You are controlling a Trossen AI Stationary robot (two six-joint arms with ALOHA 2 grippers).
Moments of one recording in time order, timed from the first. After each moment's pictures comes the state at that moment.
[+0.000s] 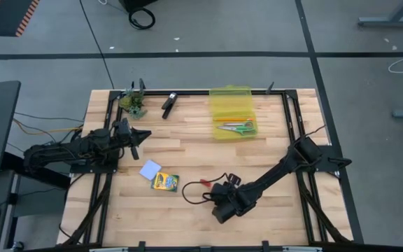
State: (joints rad) left arm 0.11 0.08 0.07 -0.10 -0.29 -0.15; right arm 0.55 2.08 1.36 -0.62 0.47 0.99
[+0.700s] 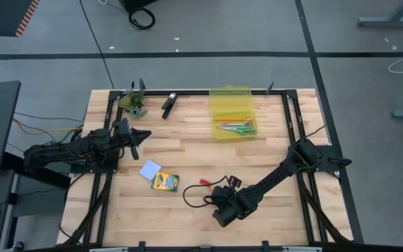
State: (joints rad) left arm 0.11 0.08 0.07 -0.10 -0.29 -0.15; right arm 0.58 2.11 1.36 -0.63 0.48 1.01
